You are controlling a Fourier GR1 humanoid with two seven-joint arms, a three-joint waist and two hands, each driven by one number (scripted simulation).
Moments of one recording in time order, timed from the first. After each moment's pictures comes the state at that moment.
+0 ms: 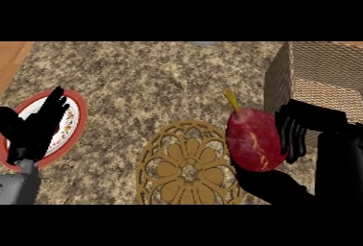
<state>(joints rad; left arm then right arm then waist) -0.15 0.38 0.06 -1.41 0.18 0.04 0.20 -0.45 -0.27 0.44 -2.24 0.86 -0.09 1.04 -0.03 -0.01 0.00</state>
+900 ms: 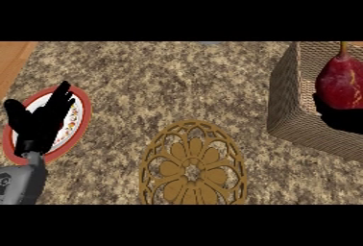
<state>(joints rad) -0.20 0.34 0.08 -1.36 0.15 0.01 0.20 -0.39 -0.41 -0.06 -2.04 0.67 0.02 0.76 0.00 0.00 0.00</state>
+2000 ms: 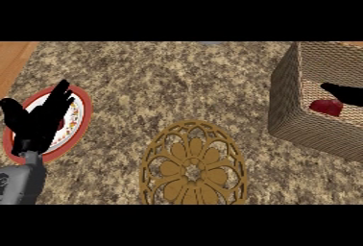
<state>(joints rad) -0.21 0.31 0.13 -1.39 0.11 -0.04 0.22 -0.39 -0.38 -0.31 -1.56 0.53 -0.20 0.30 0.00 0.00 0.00</state>
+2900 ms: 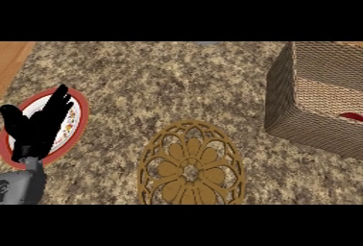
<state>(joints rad) -0.17 0.29 0.13 -1.41 0.10 -0.03 0.22 -0.18 -0.59 -0.88 -1.48 -0.07 0.08 0.24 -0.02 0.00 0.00</state>
